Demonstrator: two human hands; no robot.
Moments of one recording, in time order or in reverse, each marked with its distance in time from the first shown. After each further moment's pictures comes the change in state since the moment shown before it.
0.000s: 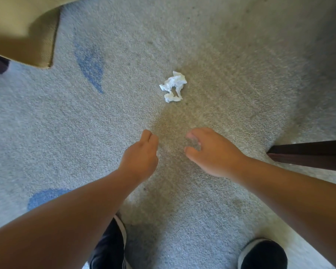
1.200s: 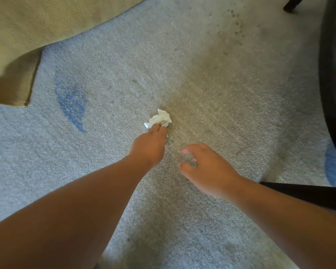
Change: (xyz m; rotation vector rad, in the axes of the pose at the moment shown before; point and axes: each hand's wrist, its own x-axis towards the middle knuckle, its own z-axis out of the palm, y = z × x) left_hand 0.128 0.043 -0.044 0.035 0.069 0.086; right_hand 0.037 0.006 -0.043 0.027 0.096 0.068
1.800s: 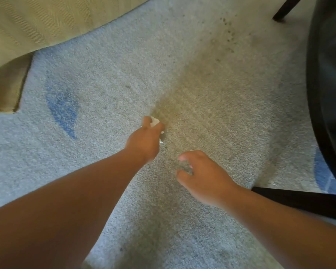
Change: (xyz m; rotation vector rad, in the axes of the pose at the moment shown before) left_hand 0.021 0.003 -0.018 -0.081 0.013 -0.012; right_hand -0.004 0.002 -0.006 0.008 -0.021 0.023
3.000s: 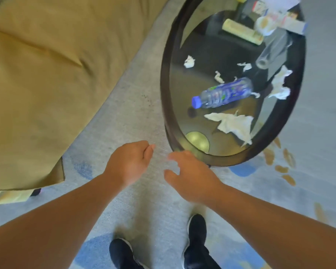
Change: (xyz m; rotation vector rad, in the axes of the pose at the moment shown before) left_hand -0.271 0.303 -0.385 0.017 0.018 0.375; right_hand -0.411 -0.124 -0.290 0.299 0.264 0.098
